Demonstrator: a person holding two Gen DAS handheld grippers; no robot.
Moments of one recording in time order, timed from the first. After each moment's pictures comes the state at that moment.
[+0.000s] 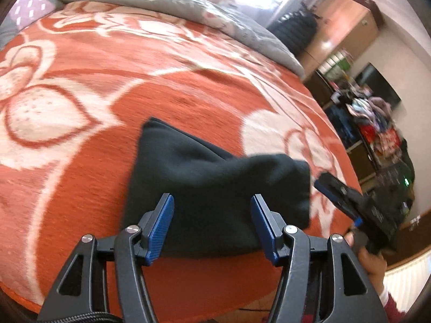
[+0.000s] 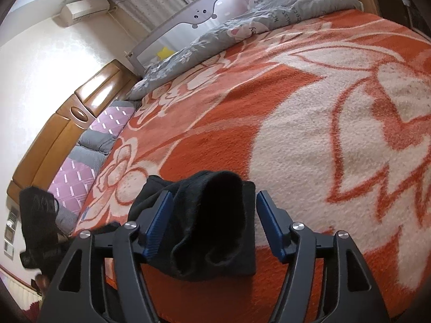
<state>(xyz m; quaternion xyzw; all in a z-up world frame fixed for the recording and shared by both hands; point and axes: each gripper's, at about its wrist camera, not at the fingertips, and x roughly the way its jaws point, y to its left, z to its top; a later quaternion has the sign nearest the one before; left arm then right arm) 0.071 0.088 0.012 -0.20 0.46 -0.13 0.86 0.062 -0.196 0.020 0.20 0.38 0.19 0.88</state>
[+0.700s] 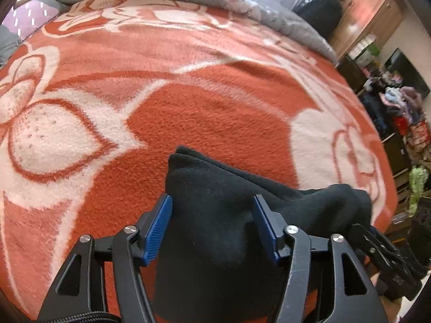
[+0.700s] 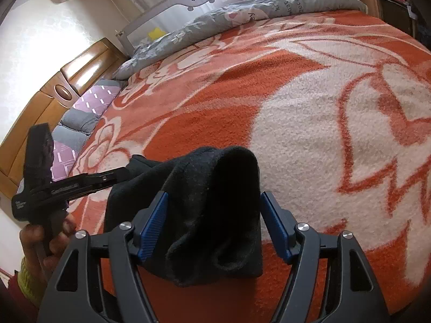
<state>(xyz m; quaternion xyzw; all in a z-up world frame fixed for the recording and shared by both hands) 0.154 0.091 -0.025 -0.14 0.51 -0.07 0.85 0.072 -0.165 -0.004 0.16 0.42 0.17 0.88</state>
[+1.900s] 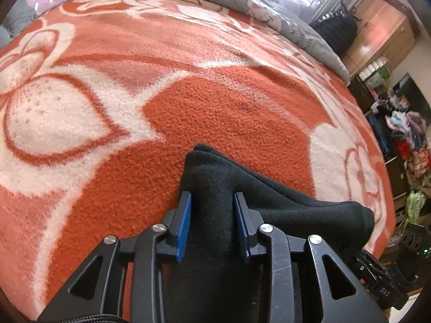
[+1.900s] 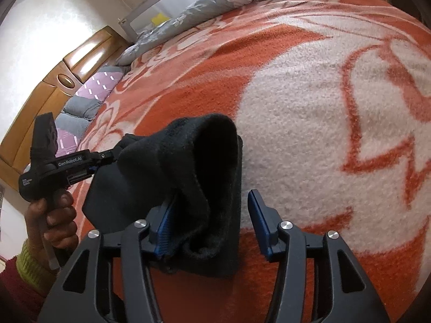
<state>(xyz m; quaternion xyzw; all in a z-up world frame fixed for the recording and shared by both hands) 0.154 0.115 -0.052 -0.20 0.49 -0.05 0.84 0.073 -0.178 -0.037 0.17 0.45 0.20 0.86</state>
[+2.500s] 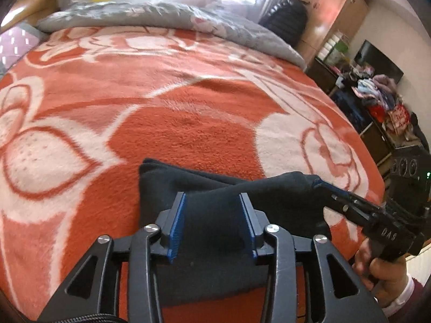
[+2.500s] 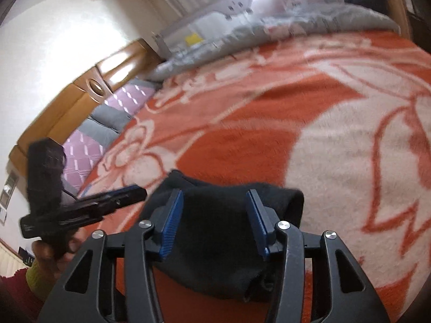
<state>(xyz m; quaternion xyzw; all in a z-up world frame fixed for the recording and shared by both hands) 0.121 0.073 0.003 -0.11 0.45 -0.13 0.88 0.087 -0.149 0.009 0.15 0.39 0.24 0.87</state>
